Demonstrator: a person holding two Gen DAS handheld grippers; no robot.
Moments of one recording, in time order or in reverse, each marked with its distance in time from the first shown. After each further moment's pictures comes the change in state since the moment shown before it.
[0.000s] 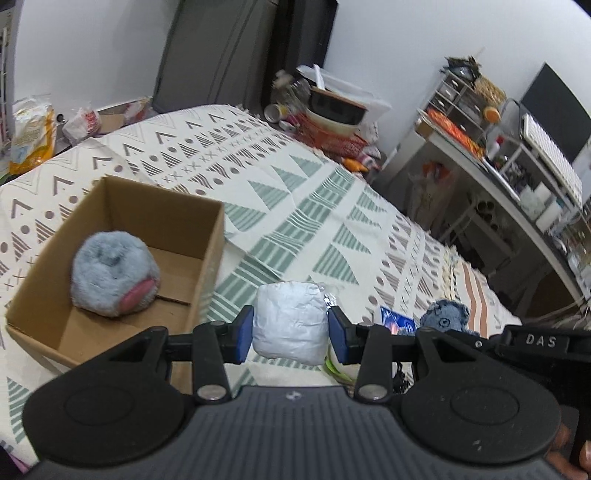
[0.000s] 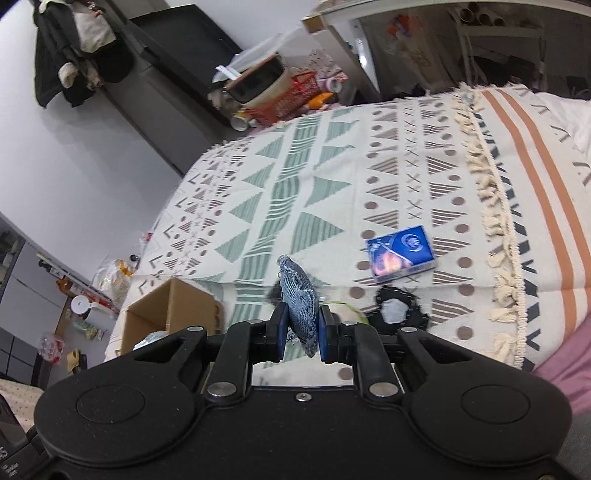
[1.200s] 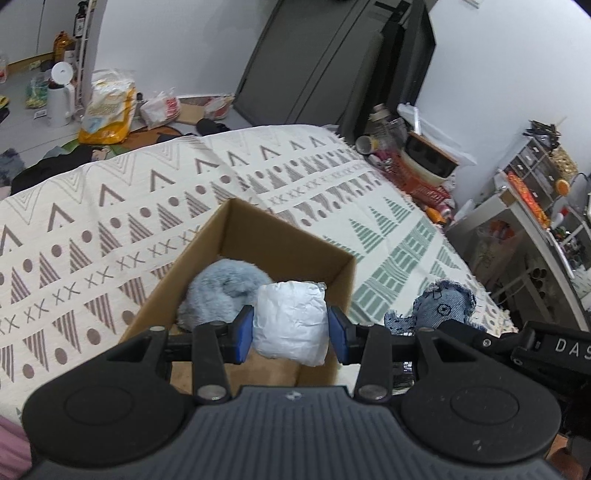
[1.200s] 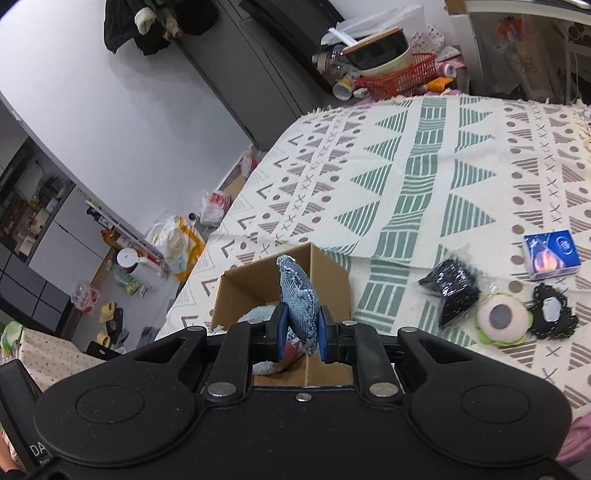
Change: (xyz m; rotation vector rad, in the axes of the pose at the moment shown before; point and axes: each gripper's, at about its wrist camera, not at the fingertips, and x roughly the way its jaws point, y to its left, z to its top) left arm -0.018 0.093 0.032 -0.202 -0.036 0.154; right arm 0.041 0.137 -0.022 -0.145 0.077 0.143
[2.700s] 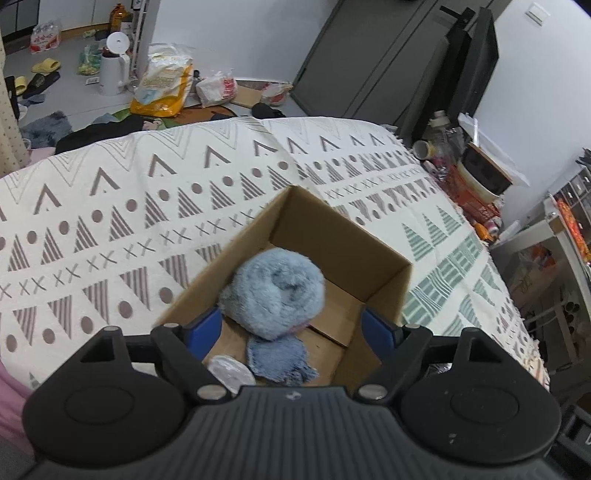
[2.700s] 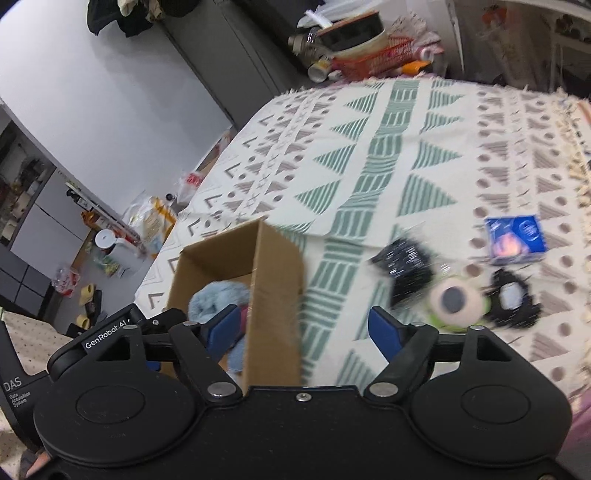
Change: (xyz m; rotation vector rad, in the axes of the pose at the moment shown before) left arm 0.009 0.016 -0.001 -0.134 0.029 0.118; right arm -0.013 -0.042 -0.006 -0.019 0.053 -0.068
